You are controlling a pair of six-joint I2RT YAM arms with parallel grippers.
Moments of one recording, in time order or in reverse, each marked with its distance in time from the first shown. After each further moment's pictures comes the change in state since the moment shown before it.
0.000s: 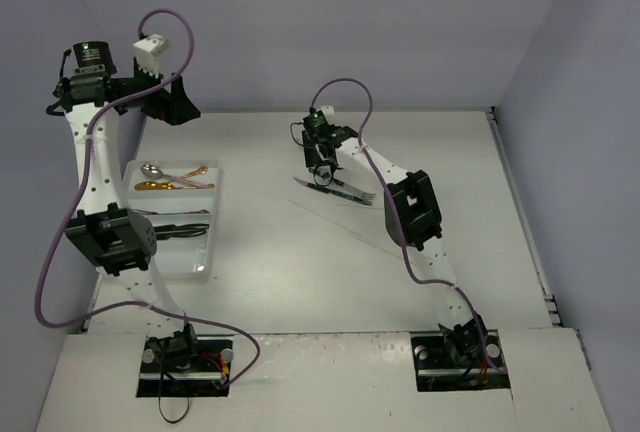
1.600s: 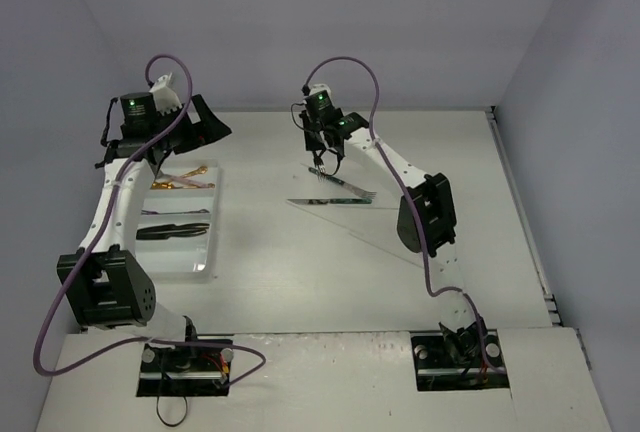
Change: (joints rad) left arm -0.140 -0.441 -0.886 0.700 -0.317 -0.843; right arm 0.022 -0.150 -0.009 0.018 -0.159 -0.041
